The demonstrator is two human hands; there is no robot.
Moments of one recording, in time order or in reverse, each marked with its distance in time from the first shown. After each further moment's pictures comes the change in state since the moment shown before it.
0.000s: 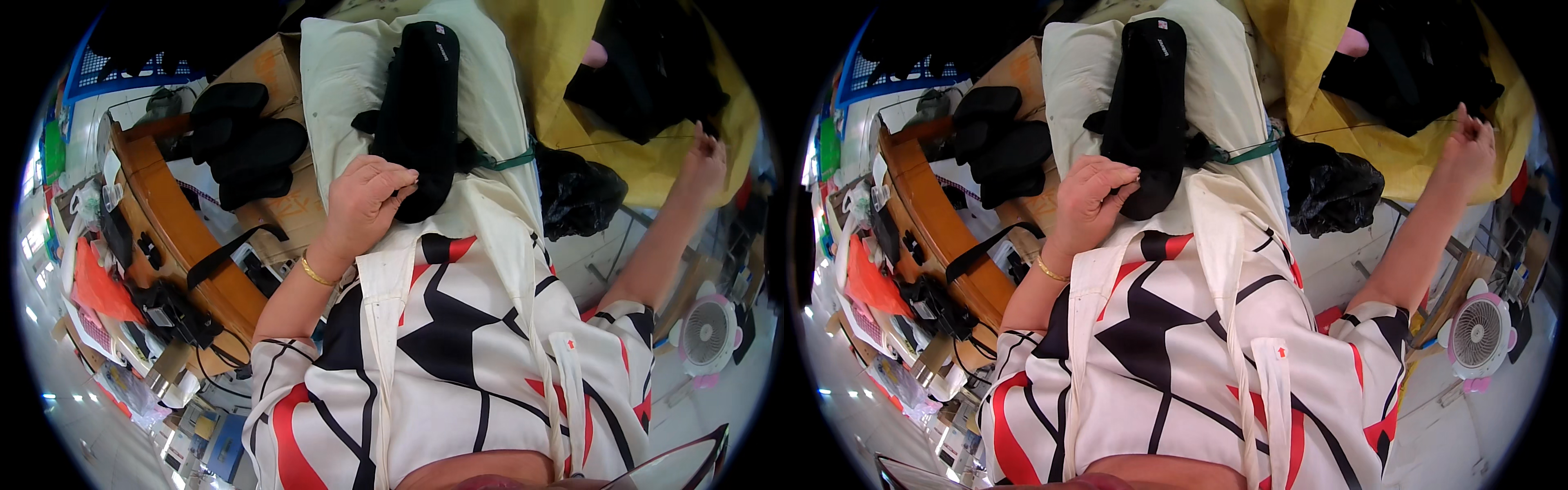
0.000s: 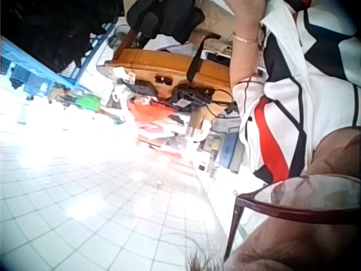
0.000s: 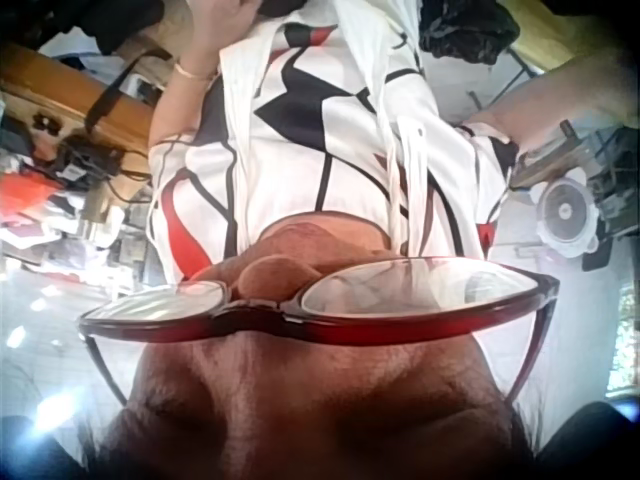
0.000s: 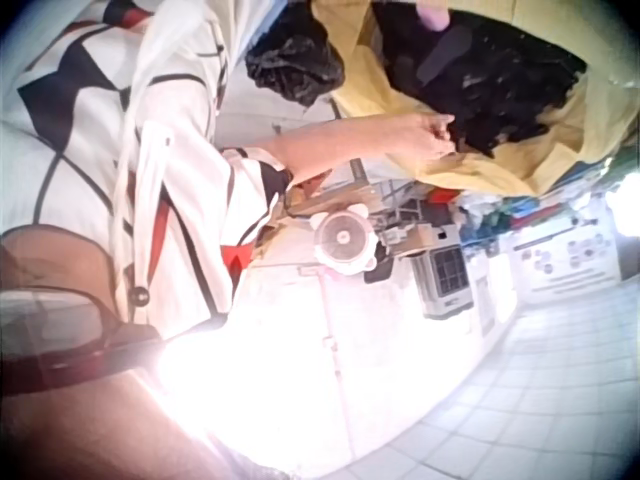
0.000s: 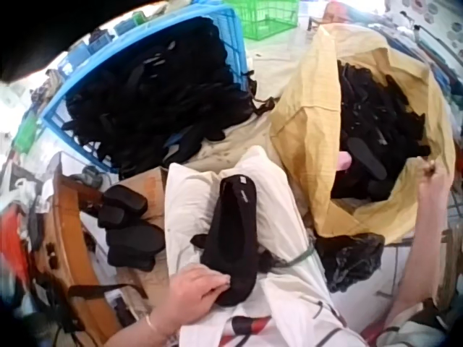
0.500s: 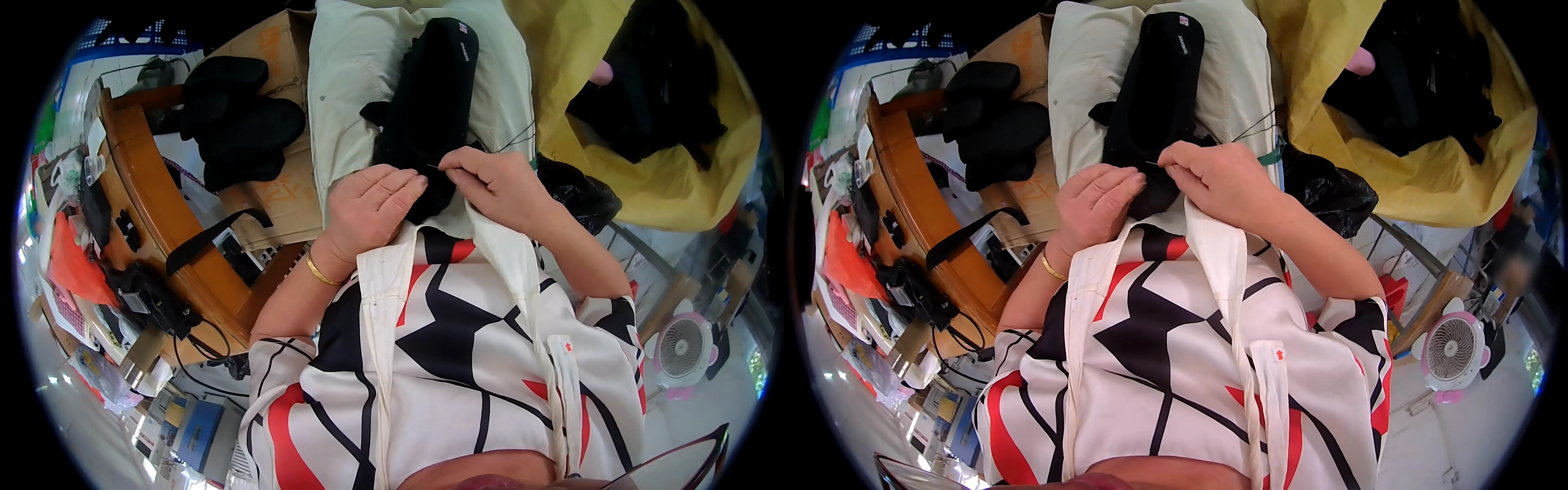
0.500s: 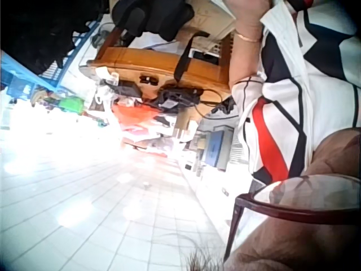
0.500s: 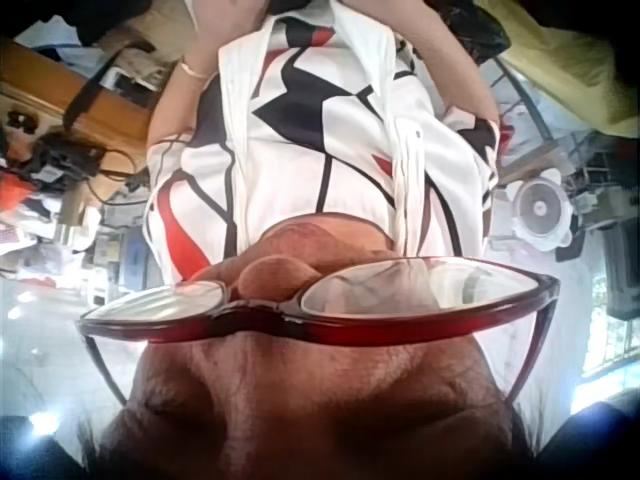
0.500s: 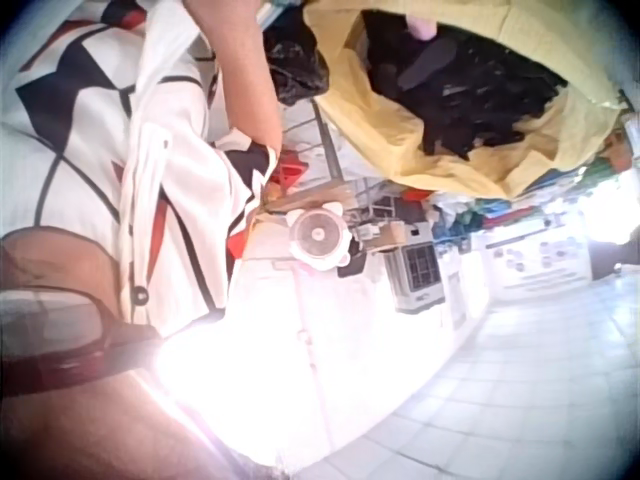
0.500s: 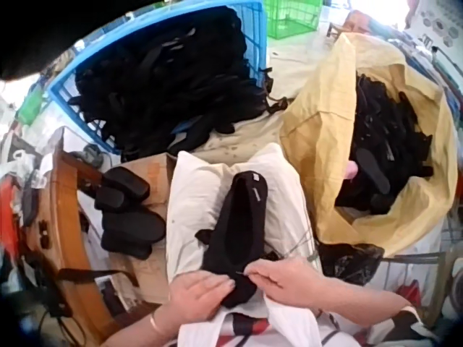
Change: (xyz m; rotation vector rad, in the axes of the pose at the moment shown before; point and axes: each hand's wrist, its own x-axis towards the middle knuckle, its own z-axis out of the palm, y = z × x) left_hand -0.021 -0.009 0.011 0.282 0.174 0.268; right_hand -0.303 0.026 0.132 -0.791 -1.658 0.171
